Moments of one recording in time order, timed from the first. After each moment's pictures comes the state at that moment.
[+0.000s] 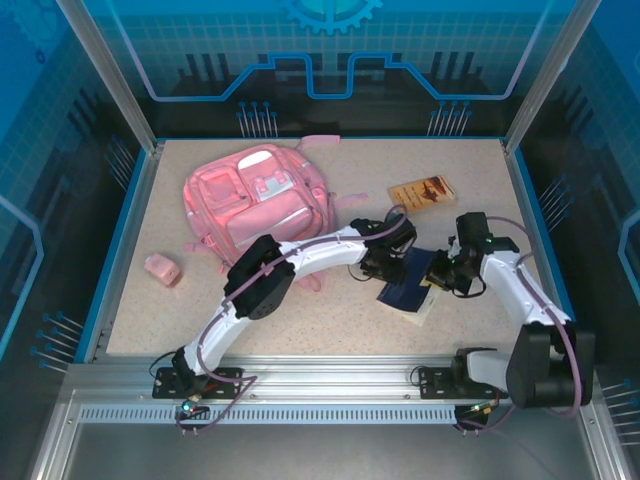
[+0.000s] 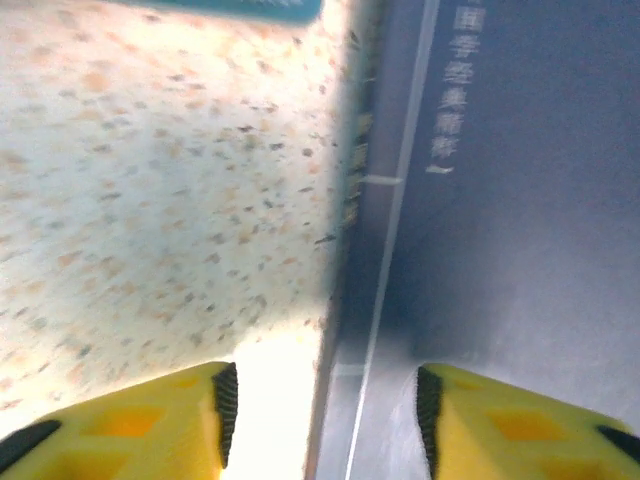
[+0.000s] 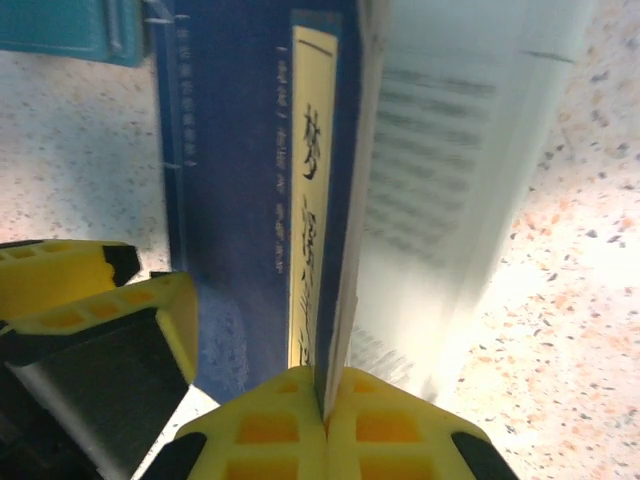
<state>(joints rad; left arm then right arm) -0.92 2.28 1.88 -0.79 0.11 -0.59 0.00 1.20 0.78 -0.89 -0.29 0.52</state>
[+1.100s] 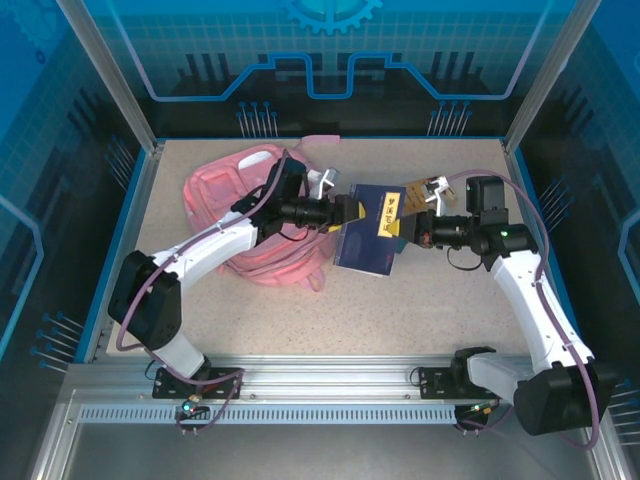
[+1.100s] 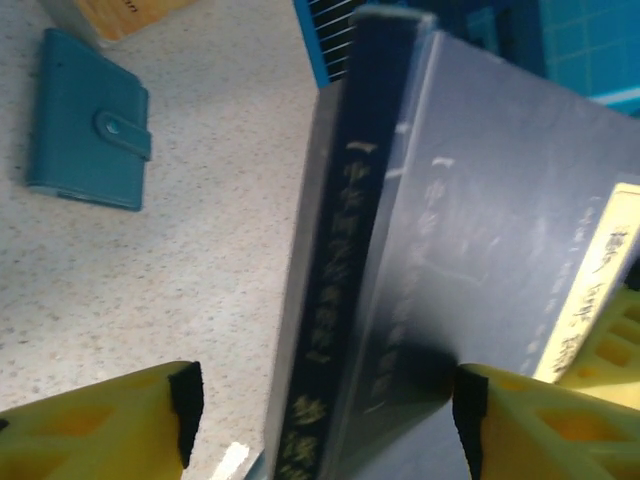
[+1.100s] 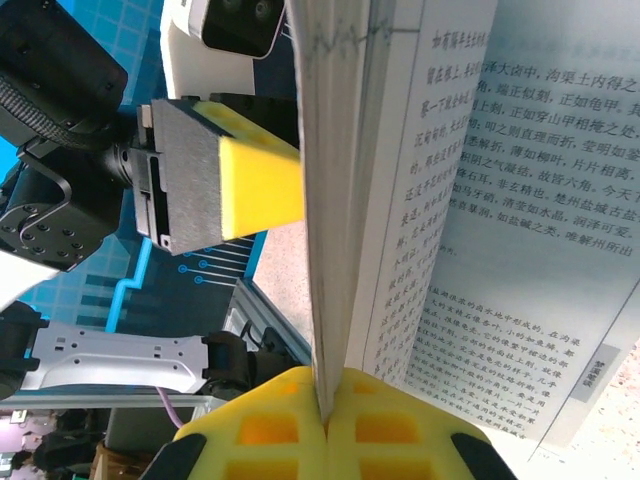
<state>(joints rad) -0.54 1.62 1.24 -0.13 0.74 -0.85 0.10 1.11 1.04 -0.69 -0.98 0.43</state>
